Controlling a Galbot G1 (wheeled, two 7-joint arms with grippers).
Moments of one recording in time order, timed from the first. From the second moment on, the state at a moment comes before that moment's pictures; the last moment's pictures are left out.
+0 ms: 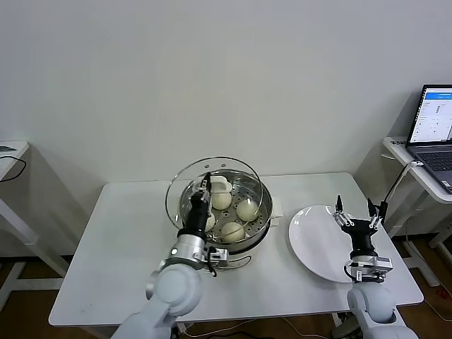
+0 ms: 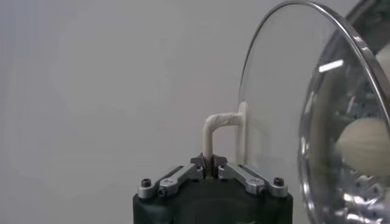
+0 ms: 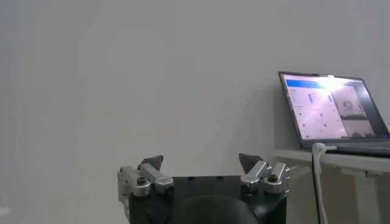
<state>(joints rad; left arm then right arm) 1.00 -1.29 0.05 -1.97 1.33 0.50 0.15 -1.22 1.14 0.54 1.58 0.41 0.36 0.17</state>
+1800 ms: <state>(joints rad) 0.94 -1.44 0.10 -1.77 1.49 0.51 0.22 -1.20 1.14 0.54 1.54 0.38 0.37 0.16</state>
